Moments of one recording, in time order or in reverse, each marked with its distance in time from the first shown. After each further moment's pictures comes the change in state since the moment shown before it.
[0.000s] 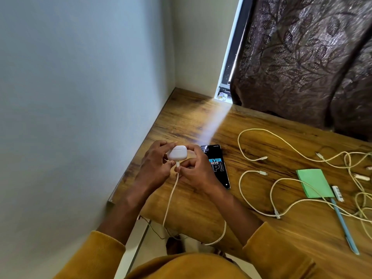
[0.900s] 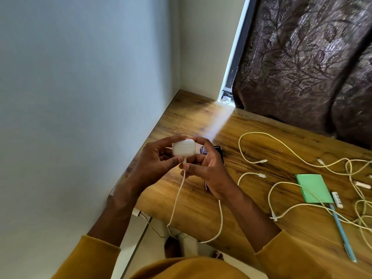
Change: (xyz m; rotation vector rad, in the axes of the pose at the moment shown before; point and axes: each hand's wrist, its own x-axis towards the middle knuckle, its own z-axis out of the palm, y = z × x) left_hand -0.016 0.040 -0.026 -0.462 -0.078 0.087; right_hand -0.039 -0.043 -0.034 0.290 -0.203 -0.131
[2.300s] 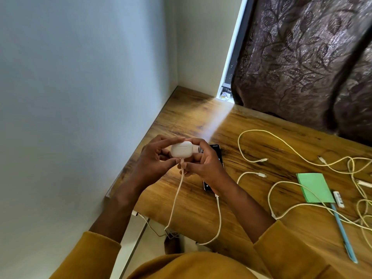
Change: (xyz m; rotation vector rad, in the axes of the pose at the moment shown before) left_hand 0.013 -0.025 0.005 0.170 0.018 -0.013; right_hand 0.022 0.019 -0.015 -0.103 0.010 0.036
